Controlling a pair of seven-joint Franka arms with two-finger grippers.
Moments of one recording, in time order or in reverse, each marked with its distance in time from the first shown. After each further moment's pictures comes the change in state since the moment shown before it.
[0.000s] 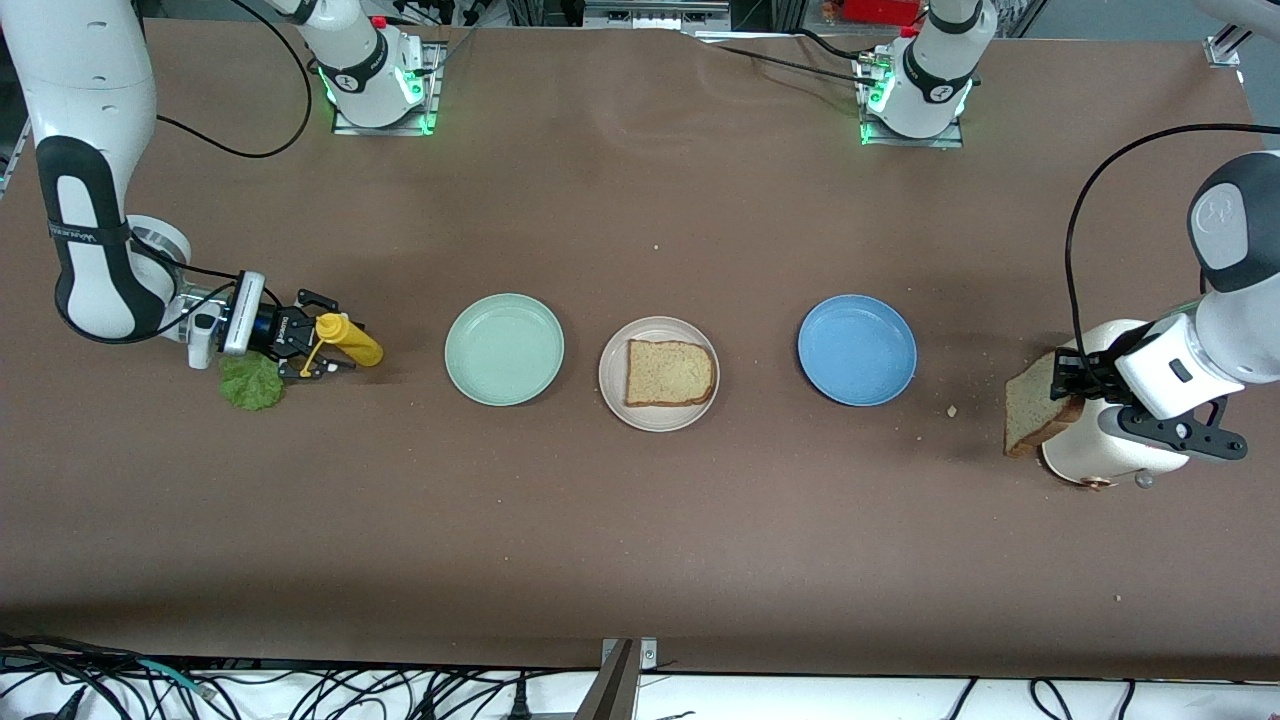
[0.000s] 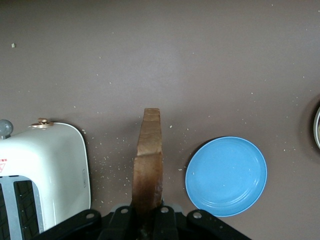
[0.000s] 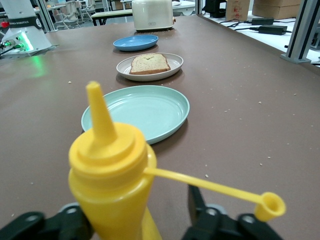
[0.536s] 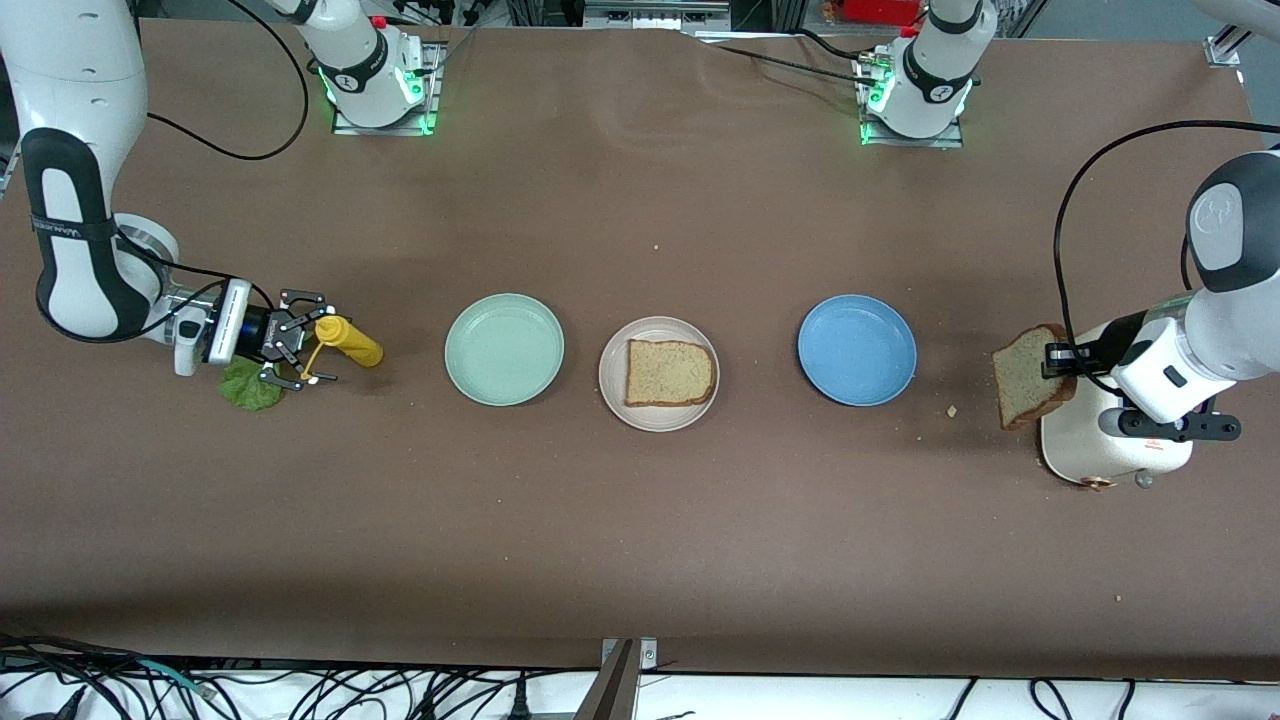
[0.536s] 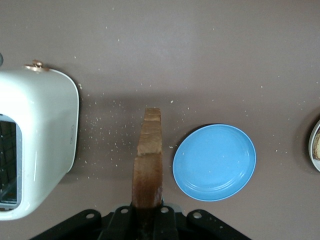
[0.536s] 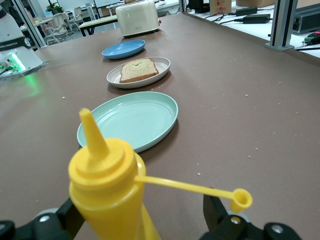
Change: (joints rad) left arm 0.000 0.000 0.001 0.000 0.000 -0.113 -0.224; right arm -0.001 -0.018 -0.015 0.033 -0.024 -0.017 0.174
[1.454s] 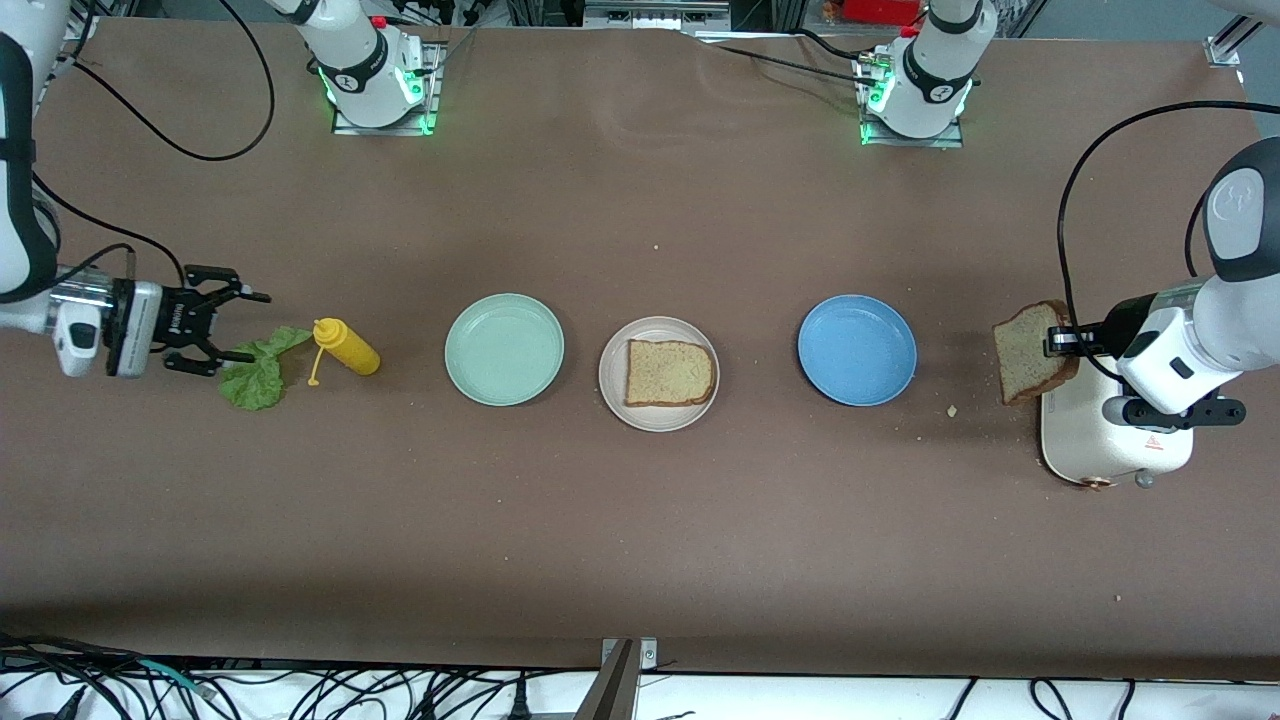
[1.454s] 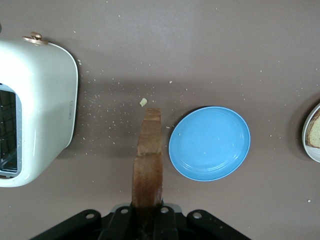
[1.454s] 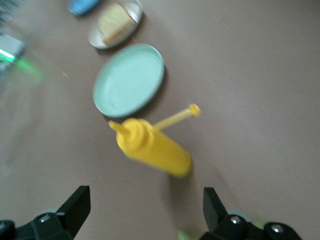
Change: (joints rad) left arm -0.006 0.002 -0.001 0.053 0.000 -0.119 -0.043; right arm -0.006 -0.207 -0.056 0.141 -0.545 0.040 0.726
